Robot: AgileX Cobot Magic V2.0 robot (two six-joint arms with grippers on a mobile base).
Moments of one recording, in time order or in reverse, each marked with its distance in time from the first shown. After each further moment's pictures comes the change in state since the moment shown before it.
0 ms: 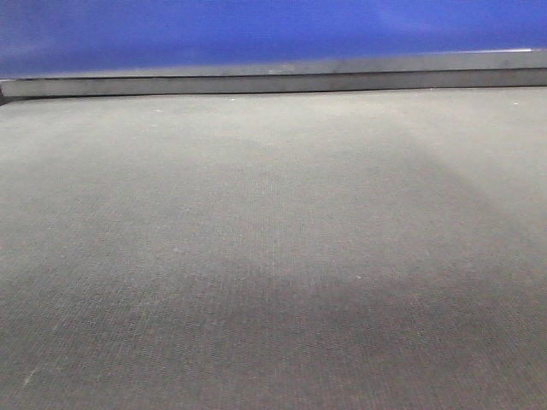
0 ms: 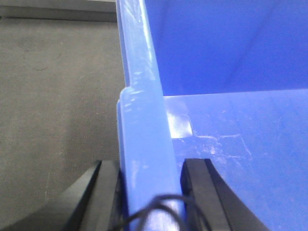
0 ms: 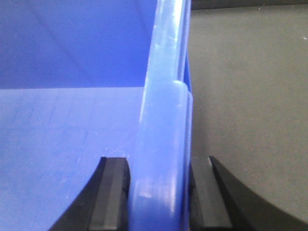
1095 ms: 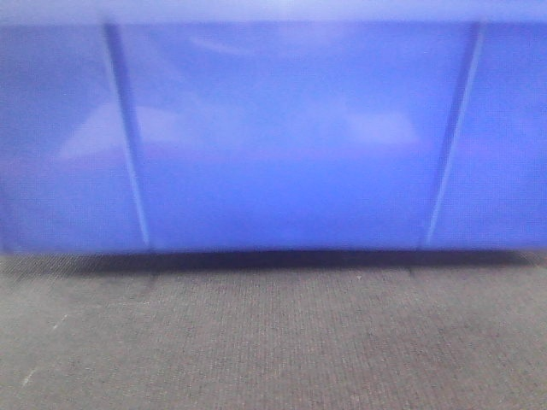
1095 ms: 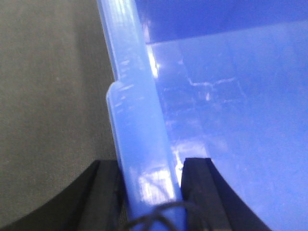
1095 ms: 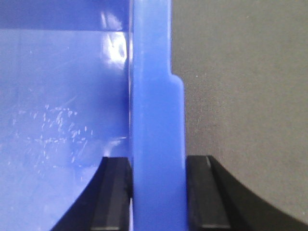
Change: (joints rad) left arm -0.142 0.703 -0.177 0.042 -0.100 0.061; right arm -0.155 0.661 -0.097 -0.106 -0.094 -0.047
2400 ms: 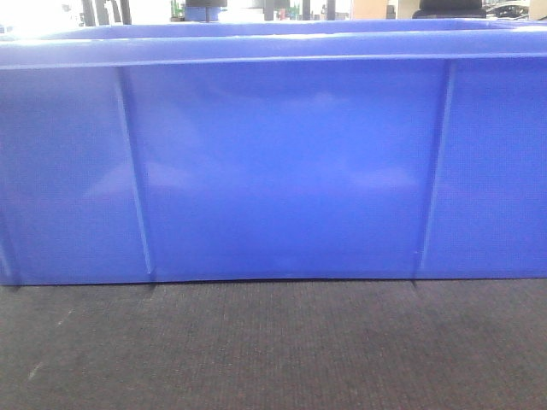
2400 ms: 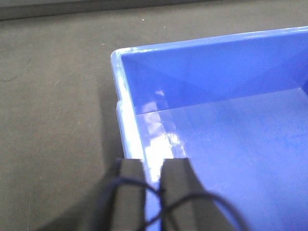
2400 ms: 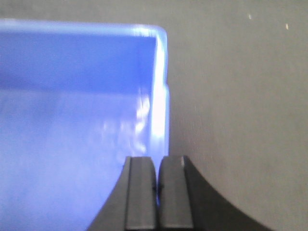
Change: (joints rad) left arm -0.012 -0.568 0.311 0.022 -0.132 -0.013; right arm 0.010 -0.524 0.237 0.037 -0.037 -0.035
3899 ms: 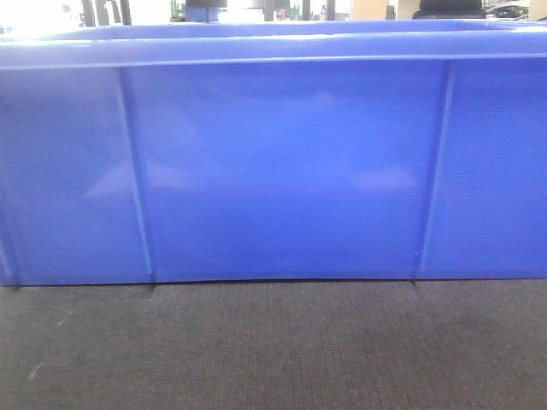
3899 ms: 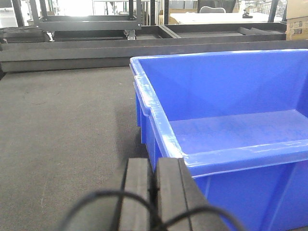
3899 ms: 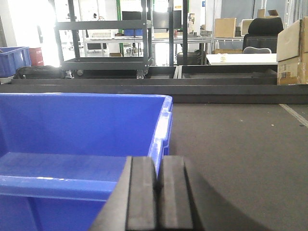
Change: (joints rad) left arm 0.000 -0.806 0.769 0.015 -0.329 0.000; right arm 0.000 -1.073 0.911 -0.004 -0.514 -0.002
